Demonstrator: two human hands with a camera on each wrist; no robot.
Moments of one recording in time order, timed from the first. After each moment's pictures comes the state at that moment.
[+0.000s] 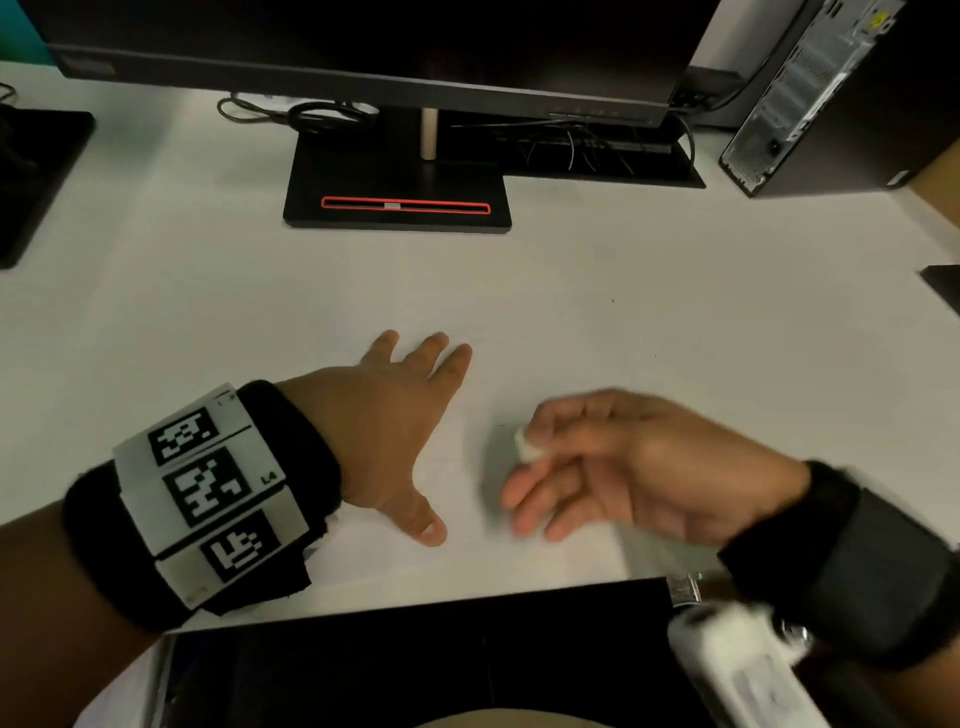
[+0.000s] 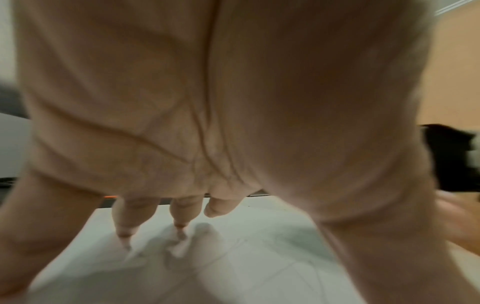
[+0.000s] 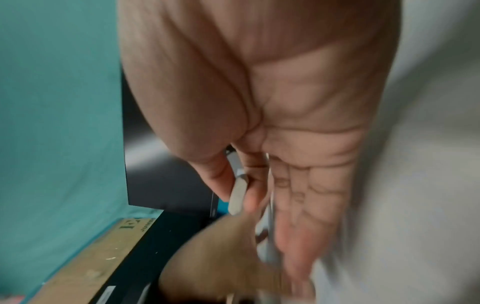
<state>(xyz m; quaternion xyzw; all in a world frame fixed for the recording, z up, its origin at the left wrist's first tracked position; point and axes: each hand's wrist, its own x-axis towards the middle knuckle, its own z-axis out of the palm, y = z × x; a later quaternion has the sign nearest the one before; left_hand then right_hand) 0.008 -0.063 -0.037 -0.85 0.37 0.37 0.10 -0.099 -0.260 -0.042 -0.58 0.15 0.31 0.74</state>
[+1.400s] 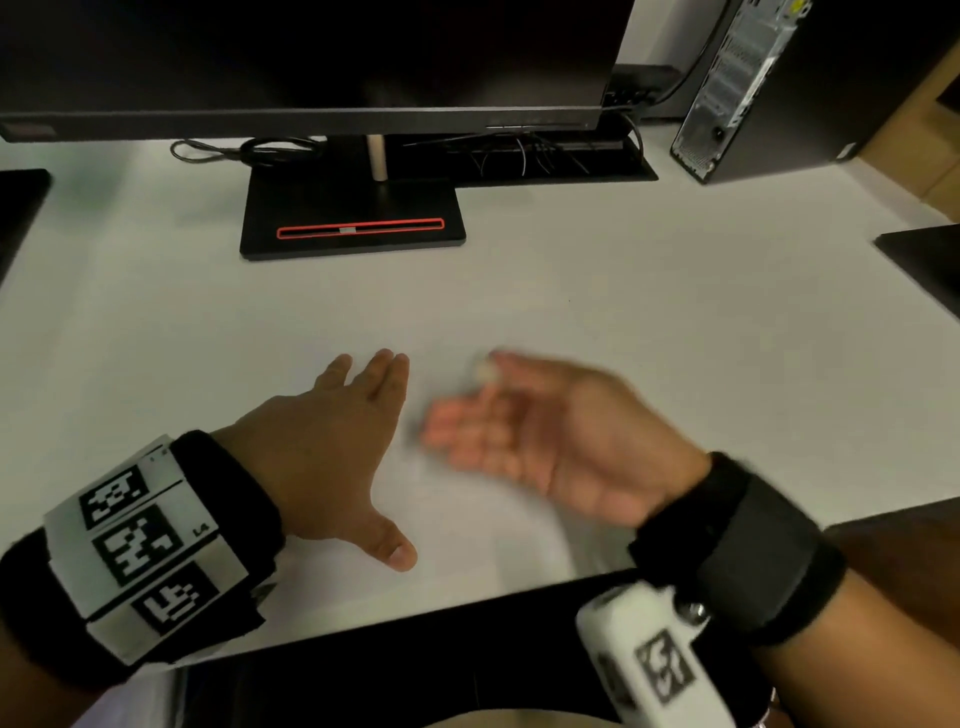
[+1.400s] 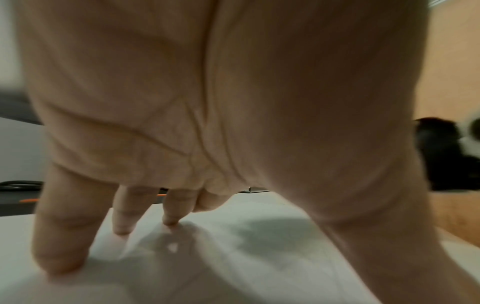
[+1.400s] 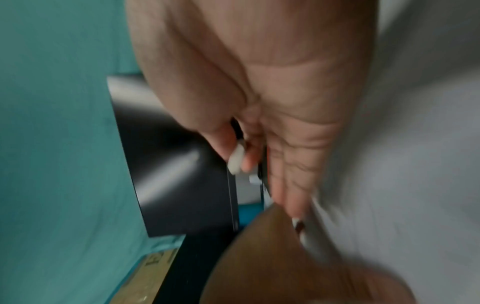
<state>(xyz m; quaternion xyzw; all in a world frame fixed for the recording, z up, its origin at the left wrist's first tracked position) 0.004 -0.062 -0.037 -0.86 0.36 0.34 0.13 -0.087 -0.251 -0.045 -0.42 0.20 0.18 0.86</state>
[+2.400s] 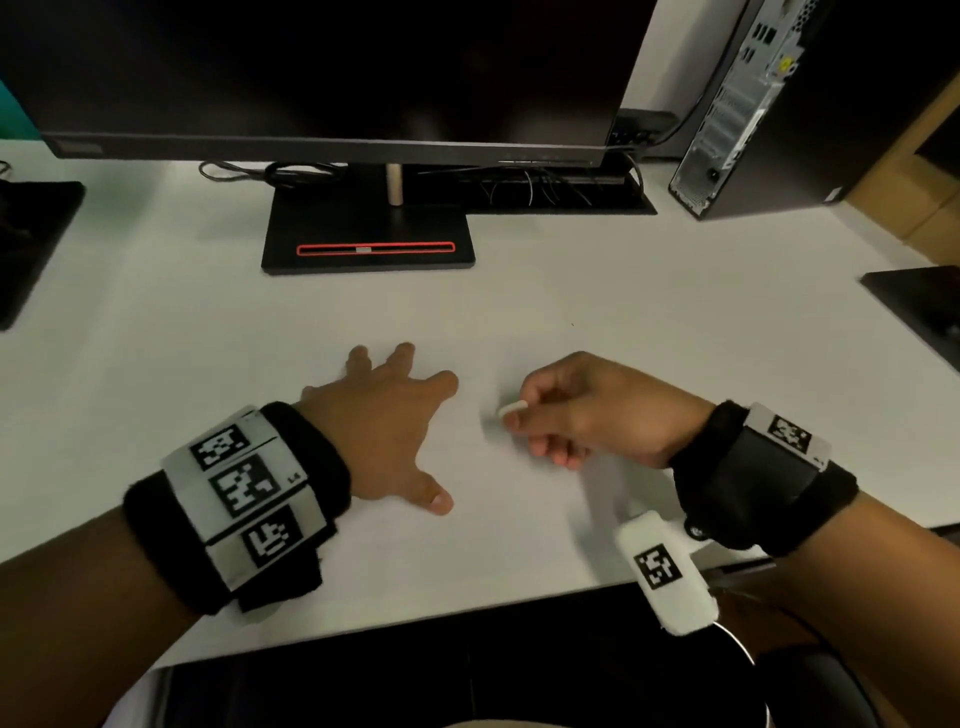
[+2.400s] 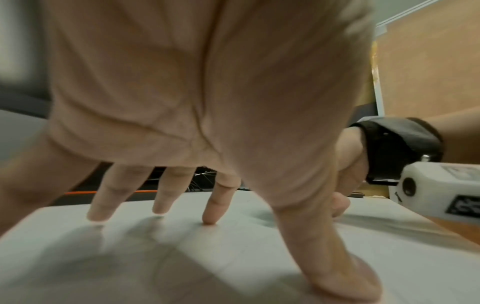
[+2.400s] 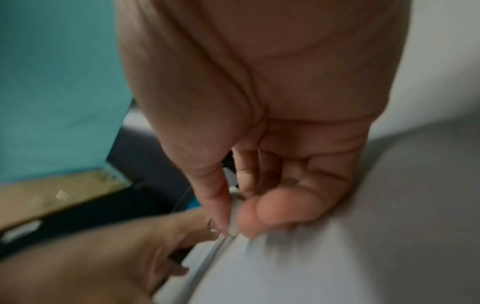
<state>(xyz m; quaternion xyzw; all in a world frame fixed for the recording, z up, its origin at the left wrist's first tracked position) 0.009 -0.085 -0.031 -0.89 0.33 0.32 0.06 -0.065 -0.298 -0.048 -0.82 0.11 0.22 0.52</state>
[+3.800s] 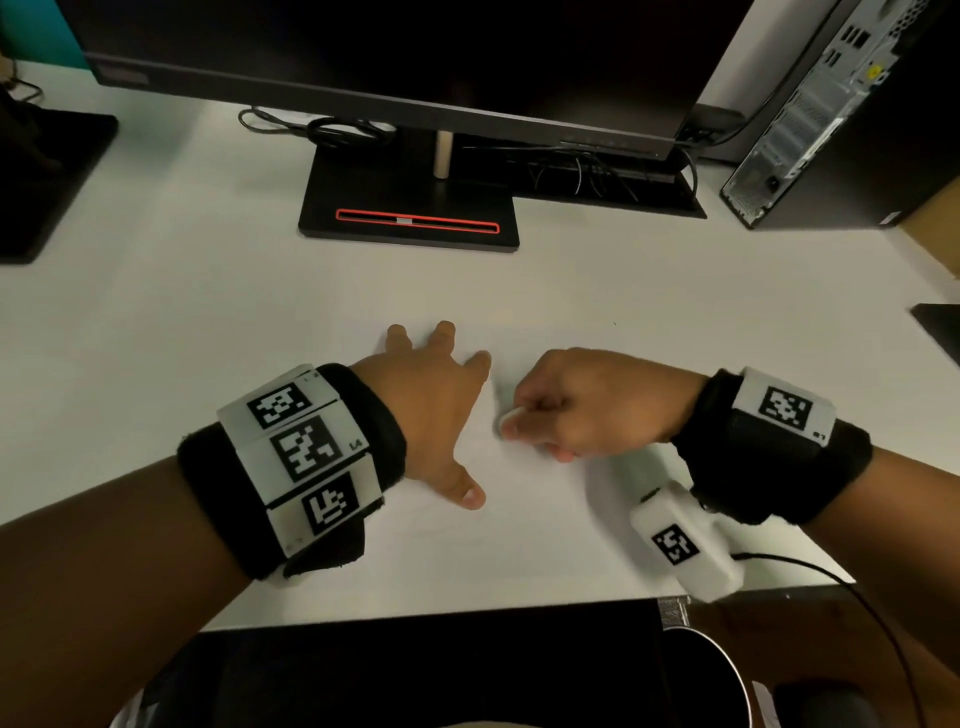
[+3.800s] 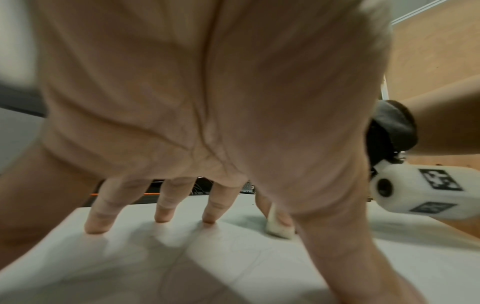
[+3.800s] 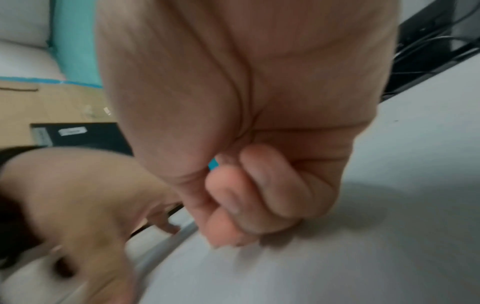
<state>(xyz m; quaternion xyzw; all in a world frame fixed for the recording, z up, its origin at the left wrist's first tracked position) 0.015 -0.092 -0.041 -0.89 0.34 0.29 0.11 -0.027 -0.274 -0.040 -0.94 -0.07 0.27 0.19</state>
